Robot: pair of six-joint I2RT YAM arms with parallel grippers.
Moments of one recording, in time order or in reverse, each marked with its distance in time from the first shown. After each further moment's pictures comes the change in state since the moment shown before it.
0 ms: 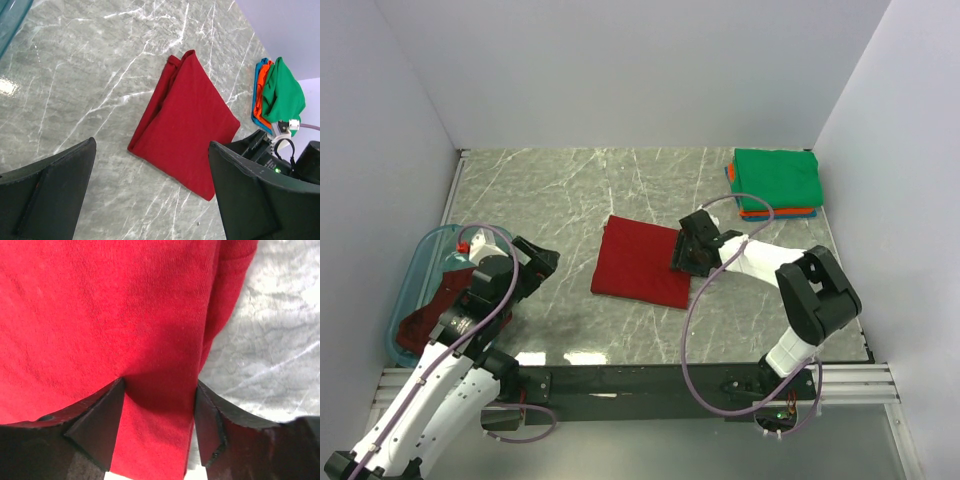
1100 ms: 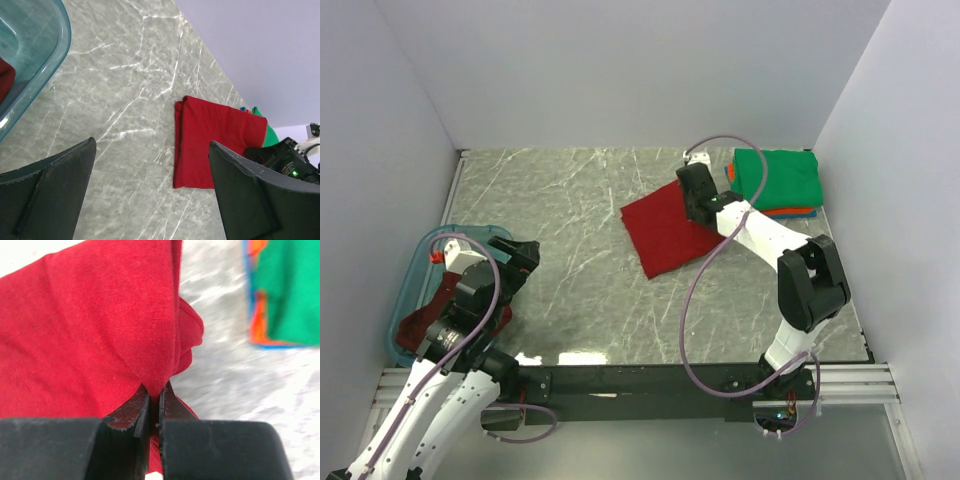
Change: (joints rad) left arm 0.000 -0.111 0.029 -0.017 -0.177 -0.029; right arm -0.035 0.096 0.383 -0.045 0.364 -0.528
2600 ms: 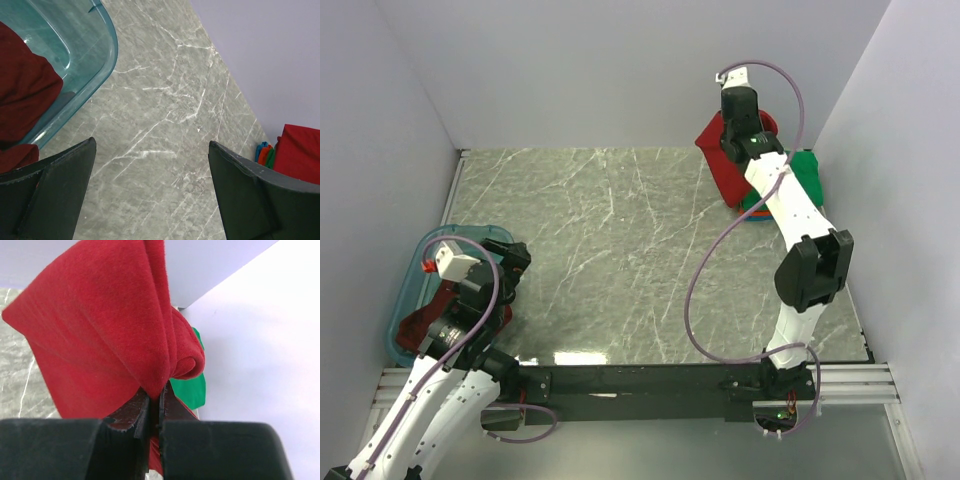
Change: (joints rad) left arm 0.000 0.023 0.000 -0.062 -0.177 -0.068; right arm -0.216 0.113 0.590 -0.088 0.230 -0.520
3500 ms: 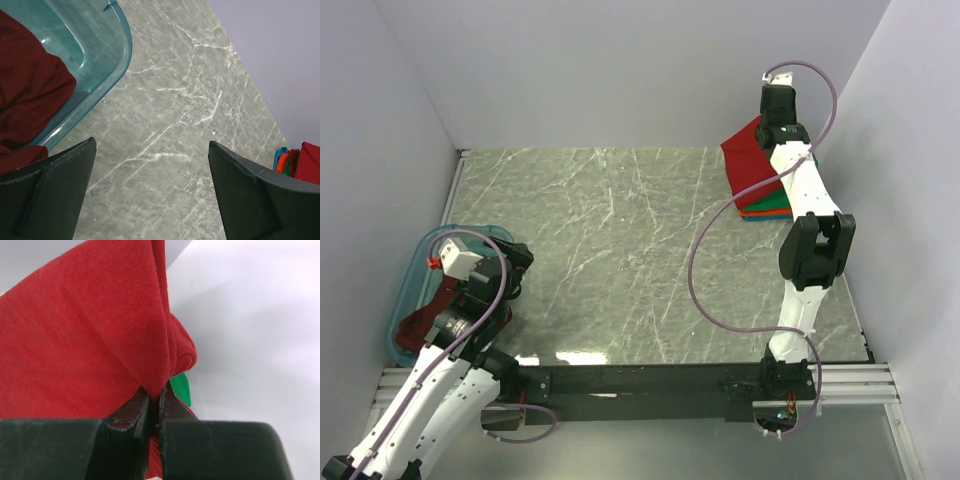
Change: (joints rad) left arm 0.000 0.066 0.000 -0.005 -0.032 -0.011; right arm -0.224 0.179 0.139 -0.040 -0.064 0.064
